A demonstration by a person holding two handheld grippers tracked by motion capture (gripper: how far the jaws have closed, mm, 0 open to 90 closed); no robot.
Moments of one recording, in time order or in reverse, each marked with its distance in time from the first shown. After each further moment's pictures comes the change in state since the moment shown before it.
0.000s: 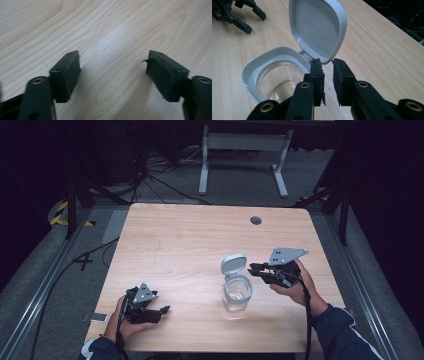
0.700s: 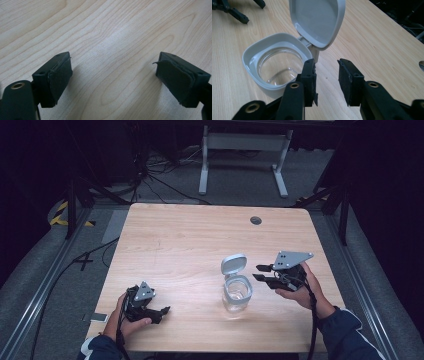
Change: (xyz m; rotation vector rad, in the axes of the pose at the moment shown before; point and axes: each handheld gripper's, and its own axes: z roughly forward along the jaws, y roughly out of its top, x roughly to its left) left arm 0.004 0.002 0.003 0.020 0.009 0.009; right arm 0.003 -0.010 -0.012 0.044 -0.026 -0.024
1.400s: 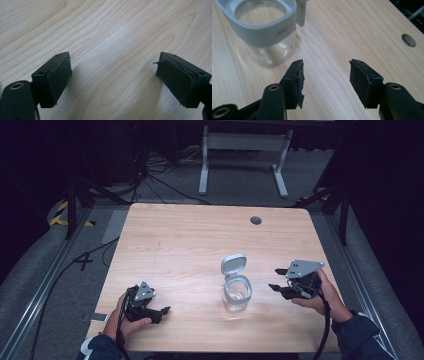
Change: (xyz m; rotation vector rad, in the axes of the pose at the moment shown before) left arm 0.000 0.000 0.000 -0.001 -0.002 -0.001; right arm -0.006 -0.041 -0.020 0.128 -0.084 -0.034
